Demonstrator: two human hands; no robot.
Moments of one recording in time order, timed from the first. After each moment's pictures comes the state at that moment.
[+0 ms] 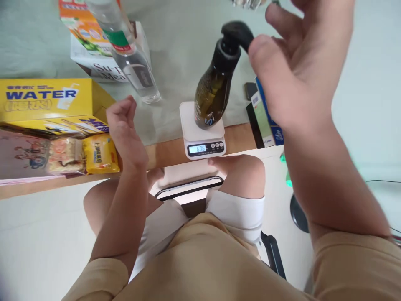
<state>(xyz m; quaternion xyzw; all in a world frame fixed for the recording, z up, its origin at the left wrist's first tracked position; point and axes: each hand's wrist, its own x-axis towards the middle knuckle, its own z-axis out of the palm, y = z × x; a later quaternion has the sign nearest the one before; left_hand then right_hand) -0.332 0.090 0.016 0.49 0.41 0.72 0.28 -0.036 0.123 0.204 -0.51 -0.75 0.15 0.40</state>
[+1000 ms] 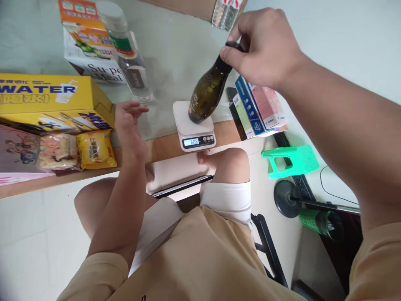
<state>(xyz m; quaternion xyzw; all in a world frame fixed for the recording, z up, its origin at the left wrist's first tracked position) -0.330 0.102 0.002 0.47 0.40 0.71 0.34 -0.088 0.129 0.262 -0.68 -0.72 -0.06 0.09</state>
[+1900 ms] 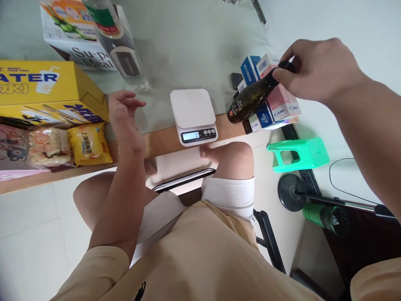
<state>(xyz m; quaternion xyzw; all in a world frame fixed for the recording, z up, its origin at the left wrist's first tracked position) -0.327 0.103 -0.003 0.48 0.41 0.70 0.34 0.032 0.124 0.233 -0.76 -0.63 -0.11 -0.08</state>
